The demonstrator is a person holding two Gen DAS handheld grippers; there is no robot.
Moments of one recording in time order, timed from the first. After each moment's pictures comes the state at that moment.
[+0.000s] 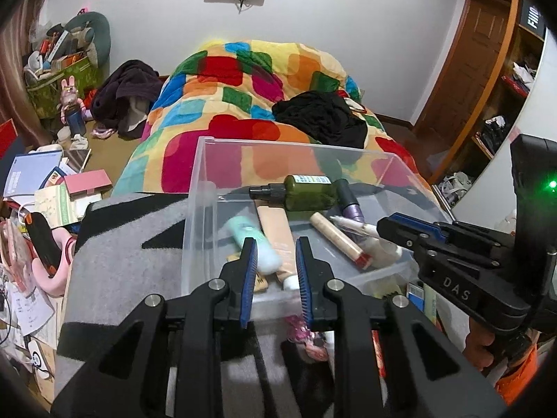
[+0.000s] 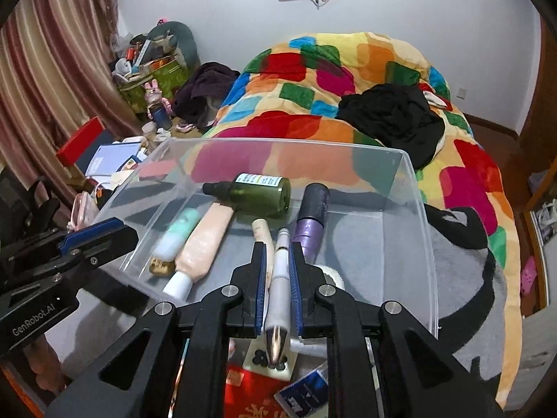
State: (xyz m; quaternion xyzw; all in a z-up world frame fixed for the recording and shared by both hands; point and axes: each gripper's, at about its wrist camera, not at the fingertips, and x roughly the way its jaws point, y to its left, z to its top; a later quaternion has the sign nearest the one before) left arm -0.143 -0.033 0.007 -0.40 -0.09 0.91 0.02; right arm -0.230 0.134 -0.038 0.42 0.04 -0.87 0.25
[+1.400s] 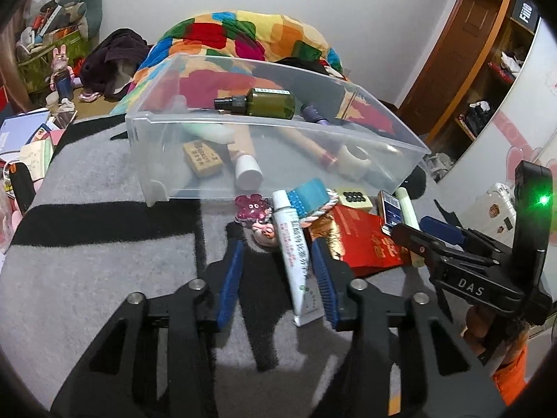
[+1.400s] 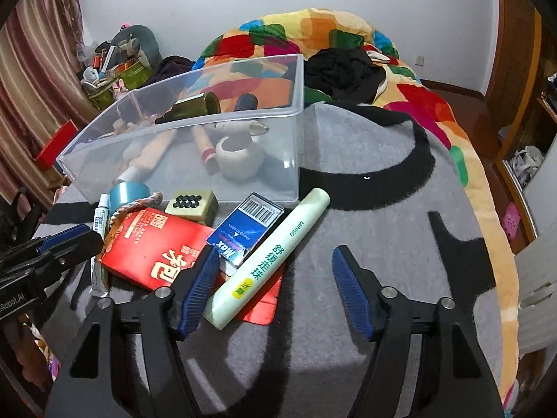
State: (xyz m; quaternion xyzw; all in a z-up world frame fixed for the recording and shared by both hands) left arm -0.071 0.005 -0.041 -0.43 -0.12 0.89 0.06; right arm -0.156 0.220 -0.086 0.45 0.00 -0.88 0.18
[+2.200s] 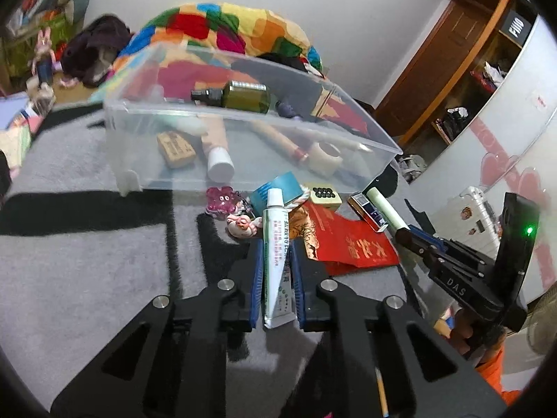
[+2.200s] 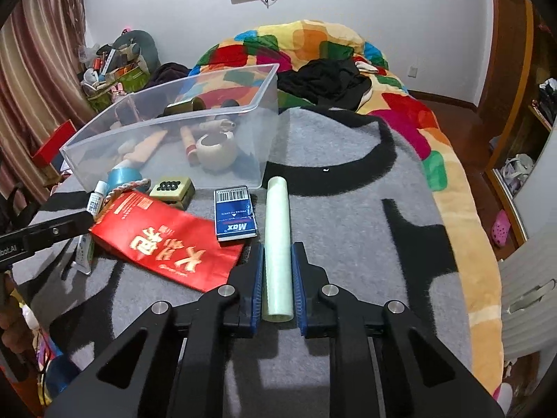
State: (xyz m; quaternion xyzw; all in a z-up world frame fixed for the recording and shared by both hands) left arm -0.067 0.006 -0.035 -0.43 -0.15 0.88 0.10; right arm -0.137 0.249 -0.079 0.42 0.01 -0.89 0.17
